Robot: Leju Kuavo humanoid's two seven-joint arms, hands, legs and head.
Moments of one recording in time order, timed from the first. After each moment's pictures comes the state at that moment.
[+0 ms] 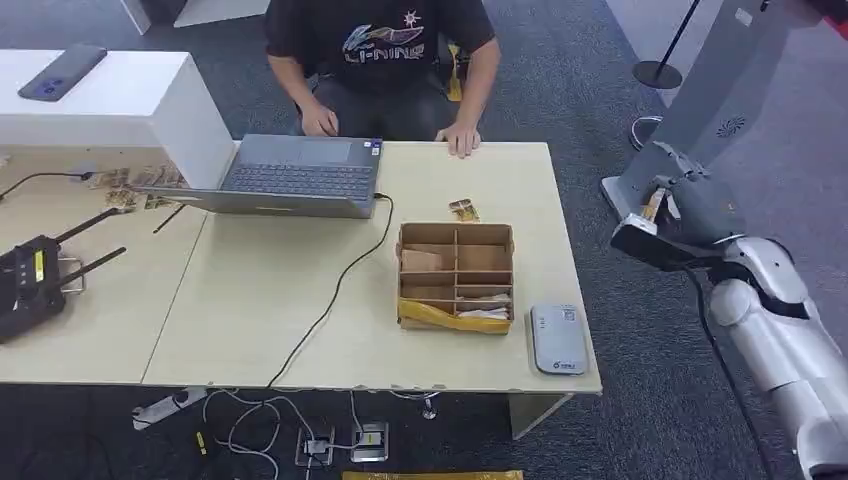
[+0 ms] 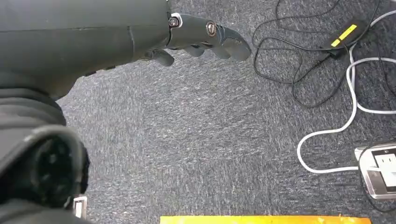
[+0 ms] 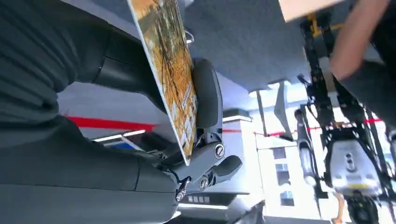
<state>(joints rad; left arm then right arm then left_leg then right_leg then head) -0.12 0.14 -0.08 -0.18 -0.19 0.34 -0.11 -0.79 -0.53 0.38 -0.93 0.84 -0.22 -0.26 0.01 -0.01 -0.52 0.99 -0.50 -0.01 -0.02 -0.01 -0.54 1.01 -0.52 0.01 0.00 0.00</state>
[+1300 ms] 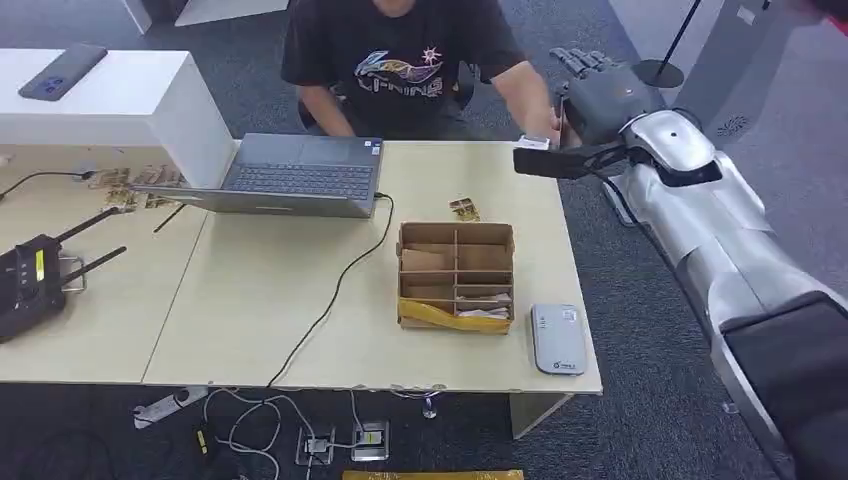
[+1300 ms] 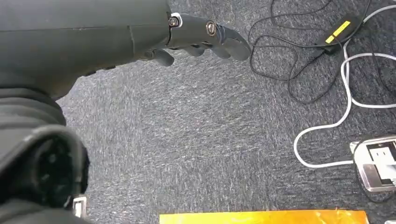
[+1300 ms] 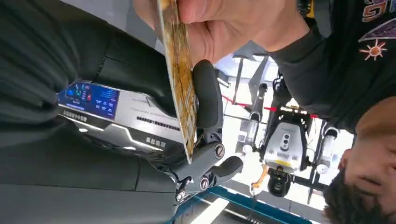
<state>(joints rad) -0.13 0.13 -0.09 -0.18 -0.21 0.33 -0.10 -1.29 -0.15 0.66 -0.42 1.16 -0.21 -0.23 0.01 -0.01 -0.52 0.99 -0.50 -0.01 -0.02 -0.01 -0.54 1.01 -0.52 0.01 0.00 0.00</state>
